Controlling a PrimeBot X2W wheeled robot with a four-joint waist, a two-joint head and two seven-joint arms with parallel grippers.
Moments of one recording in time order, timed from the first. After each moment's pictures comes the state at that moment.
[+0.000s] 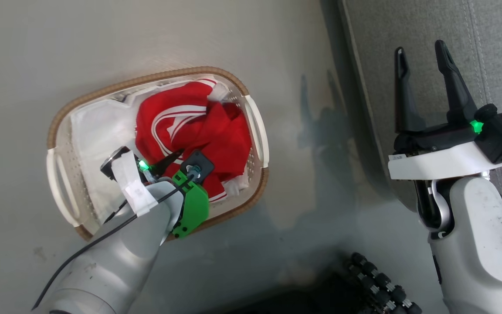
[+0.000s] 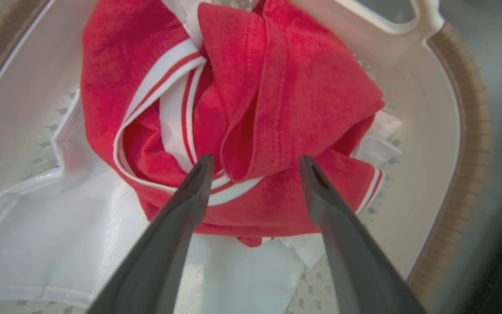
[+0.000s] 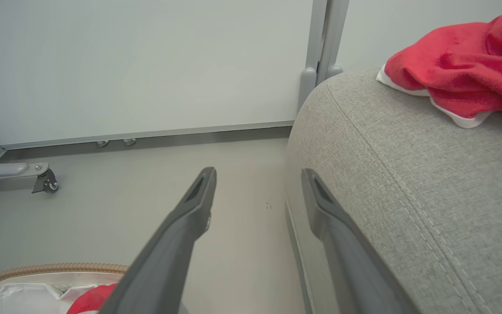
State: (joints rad) left arm -0.83 0.07 -0.82 1.13 -0.09 -0.12 -0.08; right arm -0.44 -0.05 0.05 0.03 0.22 0.13 -0.26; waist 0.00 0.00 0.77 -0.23
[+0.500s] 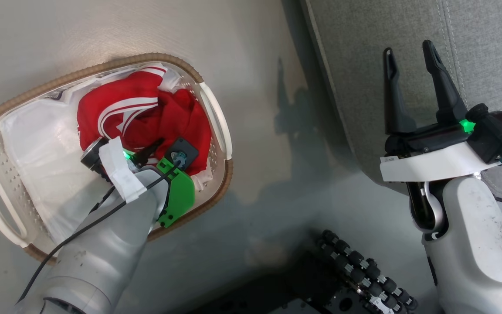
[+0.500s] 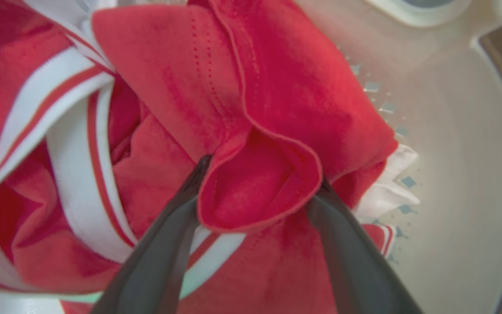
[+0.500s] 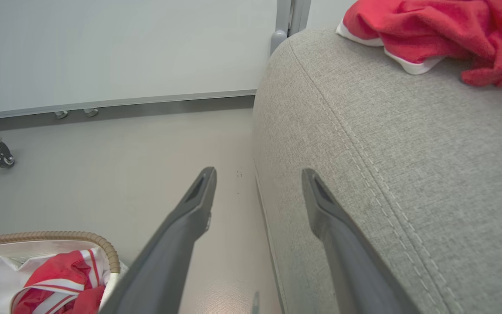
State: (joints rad) left arm -0.90 0.08 -0.83 1.23 -0.10 -0.10 -0.07; right arm -0.45 -0.05 0.09 0.03 0.25 0.13 -0.26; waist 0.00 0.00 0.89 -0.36
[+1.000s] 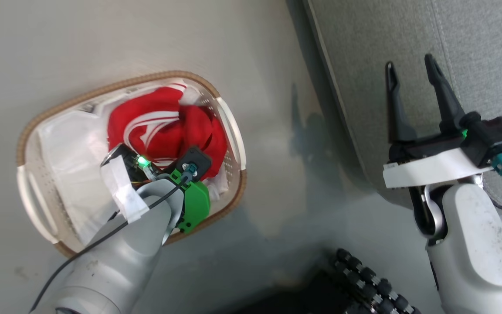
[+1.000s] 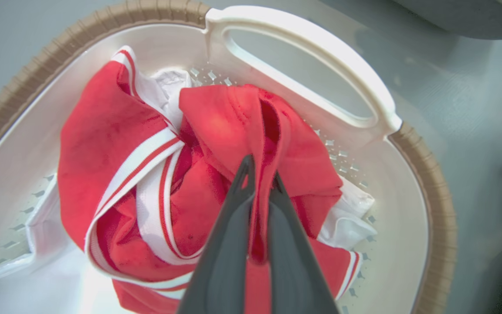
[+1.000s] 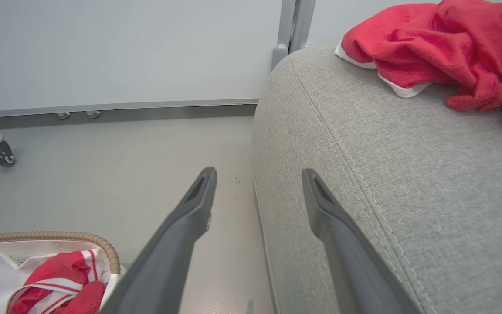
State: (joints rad) left arm -0.86 0.05 -0.84 1.19 -0.15 -0.08 -0.22; right arm -0.43 -0.05 0.06 0.09 0.18 0.13 -0.26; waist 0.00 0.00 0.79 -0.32
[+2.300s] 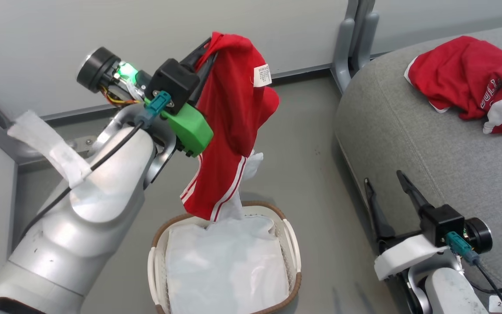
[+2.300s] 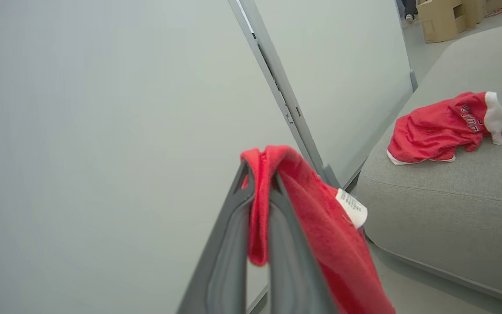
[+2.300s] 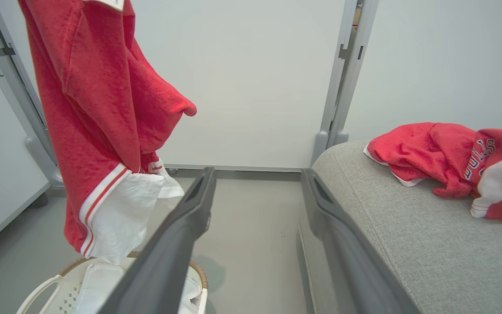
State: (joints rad) left arm -0.90 0.24 -0.71 0.49 -0.26 -0.11 -0.15; right arm -0.16 -0.05 0.08 0.24 0.06 0.13 -0.26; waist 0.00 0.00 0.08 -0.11
